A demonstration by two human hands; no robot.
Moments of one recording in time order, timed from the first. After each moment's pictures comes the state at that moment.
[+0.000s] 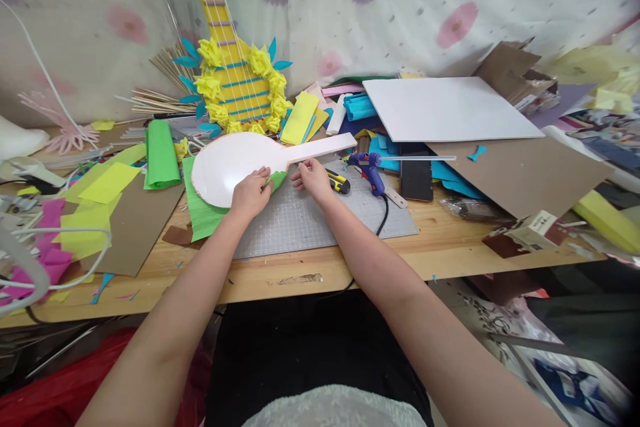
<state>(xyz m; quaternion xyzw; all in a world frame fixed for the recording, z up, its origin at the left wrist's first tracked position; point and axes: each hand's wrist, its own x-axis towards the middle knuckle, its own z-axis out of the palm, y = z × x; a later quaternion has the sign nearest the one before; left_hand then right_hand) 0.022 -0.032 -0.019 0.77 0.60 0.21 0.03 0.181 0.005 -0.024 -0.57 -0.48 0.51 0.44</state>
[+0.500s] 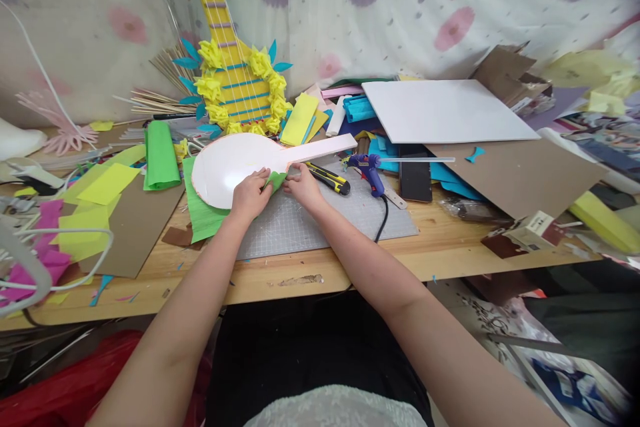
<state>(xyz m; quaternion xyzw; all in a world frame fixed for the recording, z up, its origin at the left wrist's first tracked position) 0.021 -0.033 -0.017 0.75 0.62 0.23 0.06 0.162 -0.001 -0.041 -0.51 -0.47 0.55 0.47</state>
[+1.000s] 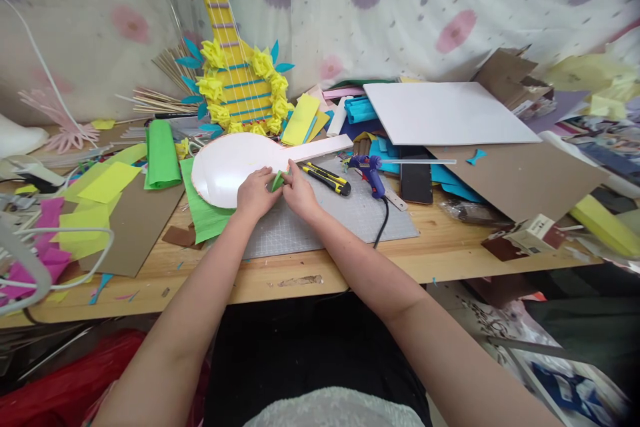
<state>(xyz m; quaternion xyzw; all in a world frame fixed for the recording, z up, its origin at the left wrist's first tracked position) 0.034 -0.034 -0.011 0.73 0.64 0.23 0.05 0.158 -0.029 -0.020 -0.53 -0.60 0.43 0.42</state>
